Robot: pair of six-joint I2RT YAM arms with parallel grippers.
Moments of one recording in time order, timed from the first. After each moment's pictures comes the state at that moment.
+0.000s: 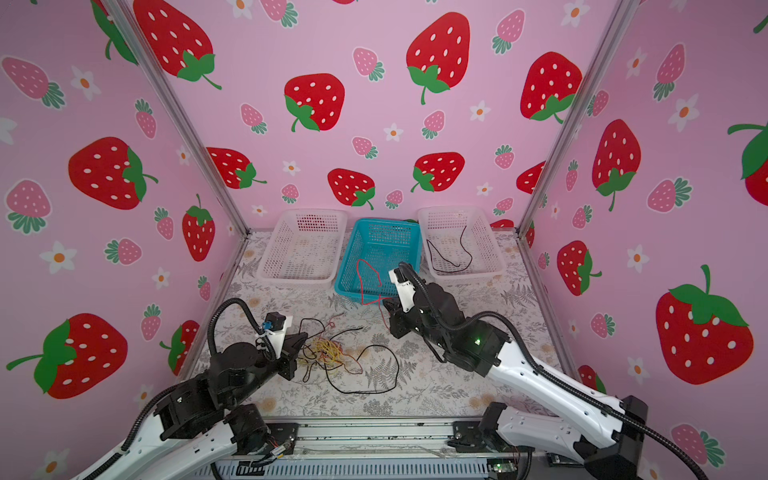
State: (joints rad) left arm -0.85 0.38 0.58 -0.61 -0.30 -0.20; right arm 1.03 1.10 1.08 -0.38 0.11 0.30
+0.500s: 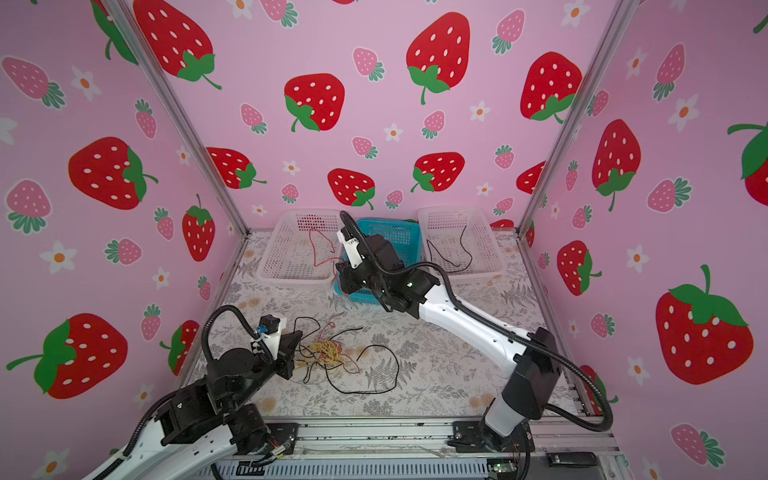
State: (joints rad) left arm -0.85 0.34 0.54 -0.57 -0.37 -0.18; right arm 0.98 1.67 1.61 -0.33 -0.04 0.26
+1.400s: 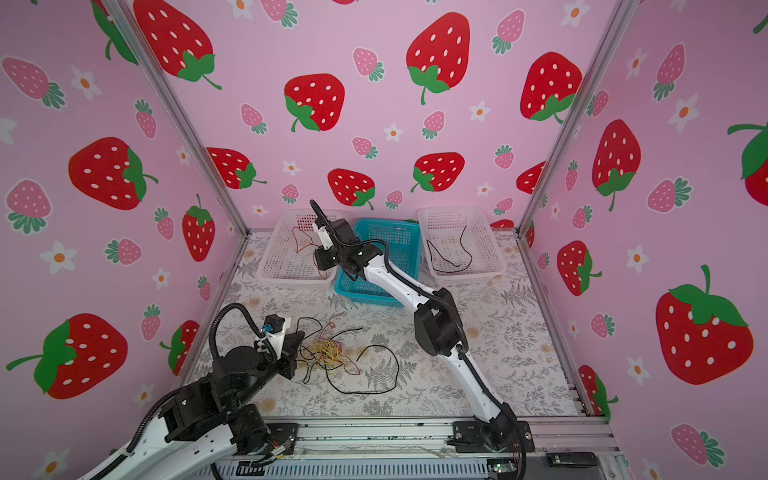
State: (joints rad) left arm -0.85 0.37 0.54 -0.57 -0.37 -0.17; right arm 0.89 2.45 2.37 -0.43 -0.20 0.23
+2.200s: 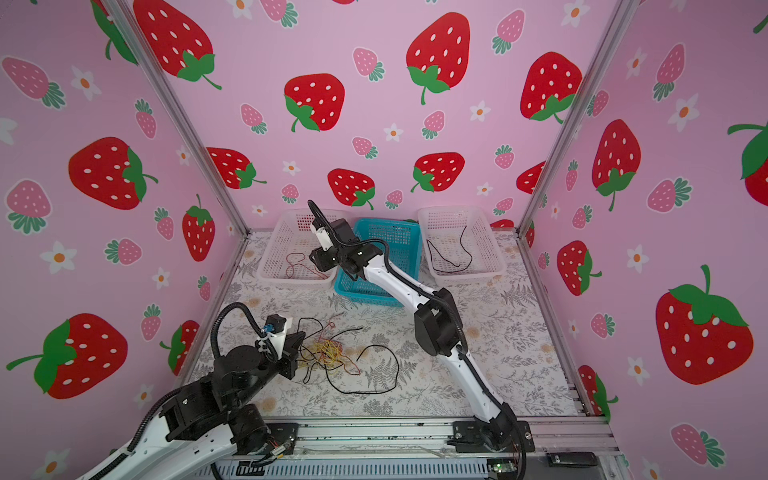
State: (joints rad) left arm -0.85 0.38 0.54 -0.57 -0.36 -0.17; right arm 0.89 2.35 2.26 -0.44 -0.21 0.16
